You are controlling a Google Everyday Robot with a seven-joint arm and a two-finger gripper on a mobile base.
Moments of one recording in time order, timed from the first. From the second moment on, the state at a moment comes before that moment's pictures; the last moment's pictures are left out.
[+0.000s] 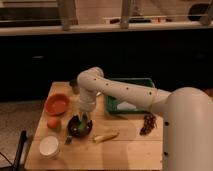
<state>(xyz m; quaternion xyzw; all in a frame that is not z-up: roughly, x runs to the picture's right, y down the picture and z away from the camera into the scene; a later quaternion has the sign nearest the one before) -0.112 0.161 0.760 -0.26 -0.39 -0.56 0.68</state>
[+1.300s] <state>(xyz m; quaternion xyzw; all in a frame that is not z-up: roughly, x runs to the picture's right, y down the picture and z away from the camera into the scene) -0.112 0.162 0.758 -0.27 -0.39 -0.56 0.68</state>
